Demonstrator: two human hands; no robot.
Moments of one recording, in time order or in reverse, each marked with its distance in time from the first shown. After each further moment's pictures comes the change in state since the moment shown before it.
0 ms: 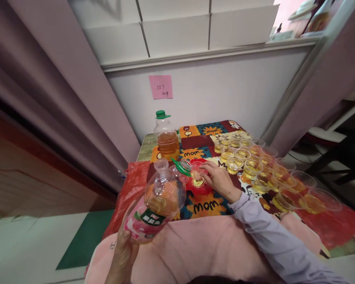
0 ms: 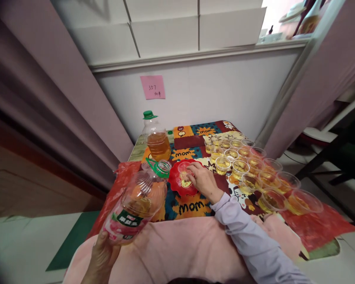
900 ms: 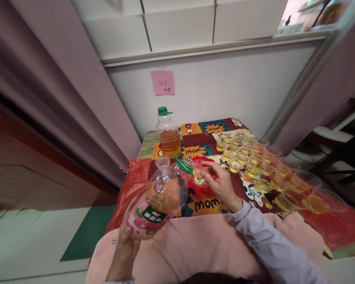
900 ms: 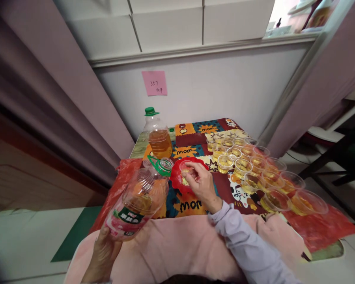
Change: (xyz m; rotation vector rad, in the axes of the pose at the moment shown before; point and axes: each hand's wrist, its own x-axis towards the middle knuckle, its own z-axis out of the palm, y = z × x) left_hand 0.000 0.000 0.000 0.044 0.011 0.004; right_hand -0.017 -0.036 0.004 0.637 0.158 0.153
